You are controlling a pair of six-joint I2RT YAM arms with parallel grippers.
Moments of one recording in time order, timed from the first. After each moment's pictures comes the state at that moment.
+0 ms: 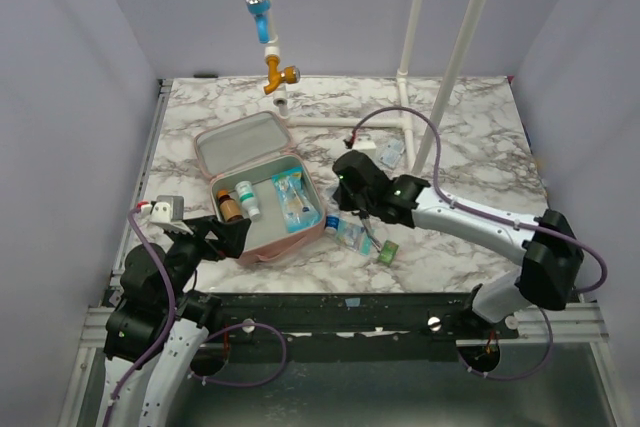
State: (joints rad) left arm -0.31 0.11 0.66 -0.68 0.08 -0.47; right arm 0.90 1.47 1.10 -0.44 0.38 0.66
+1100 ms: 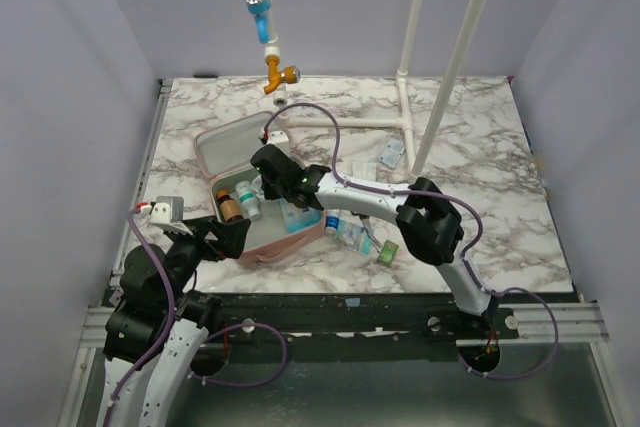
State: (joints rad) left arm -0.31 0.10 0.65 -0.68 0.08 -0.47; right arm 1.04 2.17 1.75 -0.29 0.35 0.56
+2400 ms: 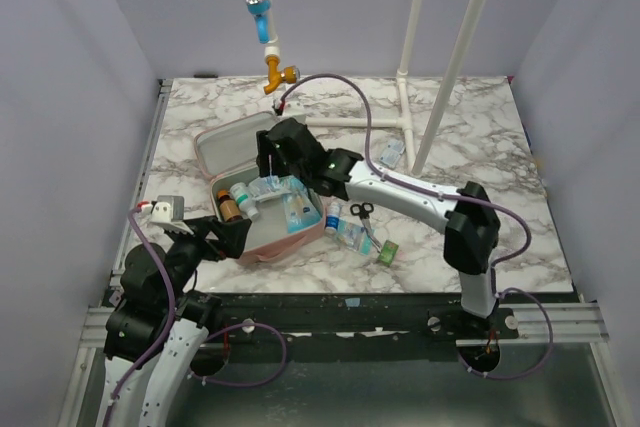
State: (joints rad) left arm -0.31 0.11 0.65 -0.68 0.09 -0.47; right arm 1.03 2.01 1.76 -0.28 0.38 0.51
